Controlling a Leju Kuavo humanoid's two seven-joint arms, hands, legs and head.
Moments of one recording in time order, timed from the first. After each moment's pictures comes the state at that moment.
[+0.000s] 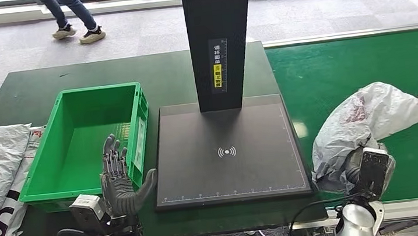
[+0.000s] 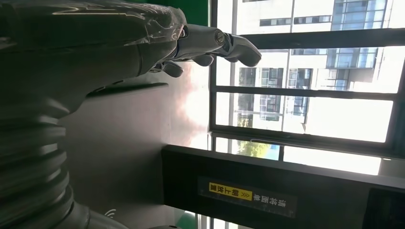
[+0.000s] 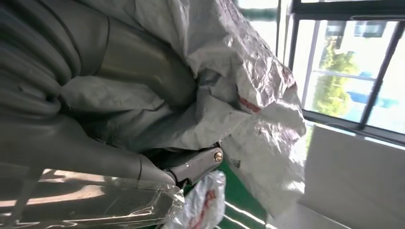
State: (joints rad) left arm 0.03 -0.30 -0.14 -1.41 -0.04 0.20 -0.70; right arm -0.17 0.31 -0.51 -1.15 0.58 -0.31 -0.70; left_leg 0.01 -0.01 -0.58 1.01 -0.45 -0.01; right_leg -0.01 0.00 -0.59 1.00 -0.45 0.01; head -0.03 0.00
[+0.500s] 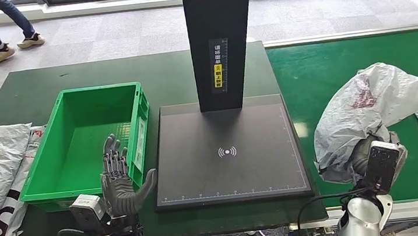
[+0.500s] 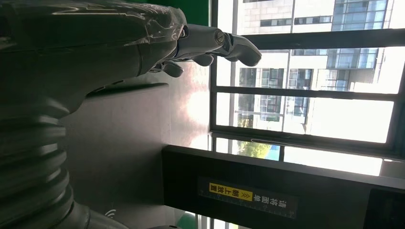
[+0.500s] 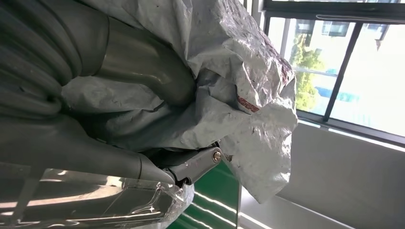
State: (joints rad) left arm 0.03 -0.30 -0.14 -1.41 -0.04 0.20 -0.70; right arm -0.17 0.31 -0.46 -1.25 0.58 -0.31 -0.70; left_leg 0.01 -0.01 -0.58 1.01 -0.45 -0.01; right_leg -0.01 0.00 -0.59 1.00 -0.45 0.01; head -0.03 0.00
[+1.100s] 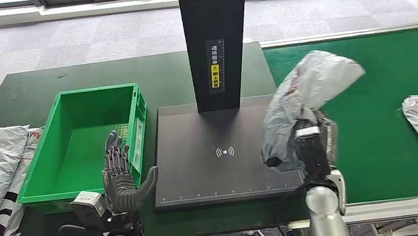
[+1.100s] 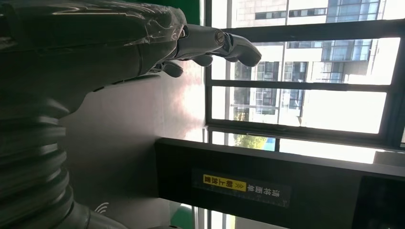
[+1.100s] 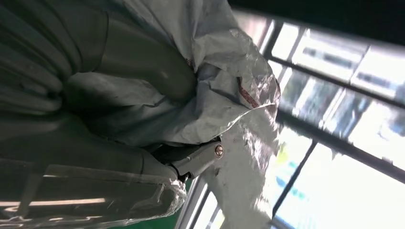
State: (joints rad) left arm 0.00 -0.30 -0.14 -1.40 -0.05 0.19 -0.70; right arm -0.17 0.31 -0.06 -1.20 0.75 -0.25 -0.59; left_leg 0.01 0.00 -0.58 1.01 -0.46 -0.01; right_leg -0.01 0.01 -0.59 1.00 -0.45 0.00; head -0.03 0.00
